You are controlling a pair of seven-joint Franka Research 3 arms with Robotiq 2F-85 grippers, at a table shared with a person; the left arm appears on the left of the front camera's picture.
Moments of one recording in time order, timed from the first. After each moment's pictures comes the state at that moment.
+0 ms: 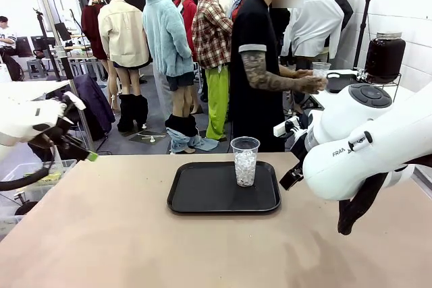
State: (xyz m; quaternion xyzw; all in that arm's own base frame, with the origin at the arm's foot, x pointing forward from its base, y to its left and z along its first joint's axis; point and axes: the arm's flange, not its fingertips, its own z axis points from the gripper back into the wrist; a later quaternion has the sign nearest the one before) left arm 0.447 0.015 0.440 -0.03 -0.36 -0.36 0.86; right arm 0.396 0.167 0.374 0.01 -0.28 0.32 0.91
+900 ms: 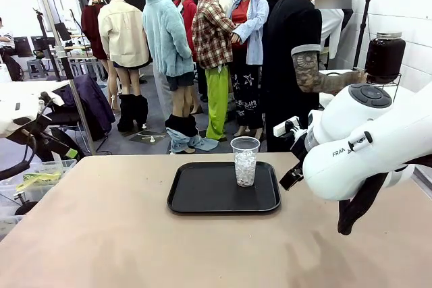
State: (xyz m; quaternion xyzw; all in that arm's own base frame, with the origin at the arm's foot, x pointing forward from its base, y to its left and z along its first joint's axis) left arm 0.455 0.068 0.446 -0.02 -0.34 -0.31 0.89; right arm 0.396 0.167 0.374 0.01 -0.28 0.32 0.91
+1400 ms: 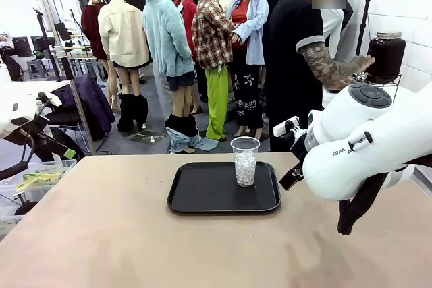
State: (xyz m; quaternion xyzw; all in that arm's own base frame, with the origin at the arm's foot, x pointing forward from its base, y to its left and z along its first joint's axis) left arm 0.454 0.073 0.445 -0.02 -0.34 -0.30 0.89; right arm 0.396 0.167 0.374 0.01 -0.28 0.32 0.91
